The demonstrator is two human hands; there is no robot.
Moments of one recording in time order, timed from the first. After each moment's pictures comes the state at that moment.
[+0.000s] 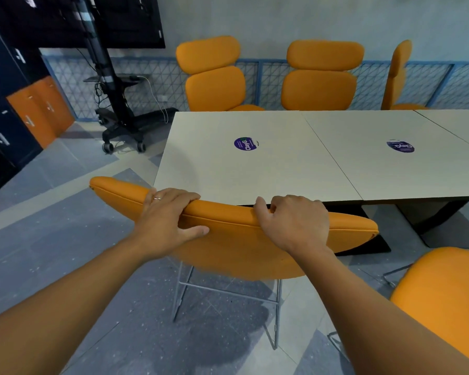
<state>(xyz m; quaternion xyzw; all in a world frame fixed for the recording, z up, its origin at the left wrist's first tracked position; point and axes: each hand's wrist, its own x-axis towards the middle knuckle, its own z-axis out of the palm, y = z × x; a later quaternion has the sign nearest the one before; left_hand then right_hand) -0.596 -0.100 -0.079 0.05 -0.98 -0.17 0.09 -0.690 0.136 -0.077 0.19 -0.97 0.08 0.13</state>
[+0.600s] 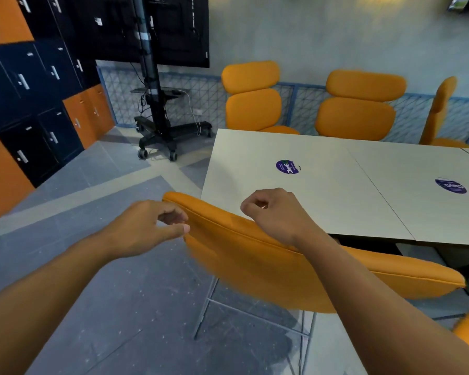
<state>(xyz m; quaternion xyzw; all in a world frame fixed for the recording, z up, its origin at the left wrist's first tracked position) -0.525 -0.246 -0.029 0.11 -0.95 -0.30 0.04 -0.671 -0.015 -0.022 0.33 -0.86 0.37 -0.10</state>
